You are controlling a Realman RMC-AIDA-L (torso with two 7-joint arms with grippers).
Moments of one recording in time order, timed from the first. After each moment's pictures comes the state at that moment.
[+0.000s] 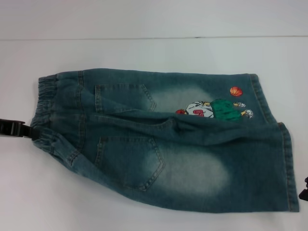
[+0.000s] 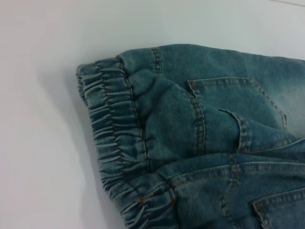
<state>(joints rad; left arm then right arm) -0.59 -2.06 0.52 1.06 2.67 1.63 -2.29 0.72 1.99 -0.89 -0.91 -2.85 -1.98 1.51</state>
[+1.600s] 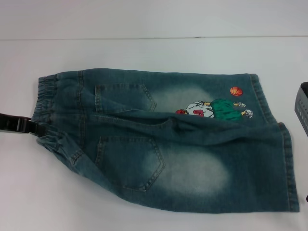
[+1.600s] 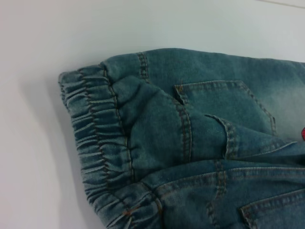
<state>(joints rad) -0.62 -2.06 0.53 1.06 2.67 1.64 -2.30 0.75 2.03 -1.08 -0.91 -2.93 -1.93 1.67</state>
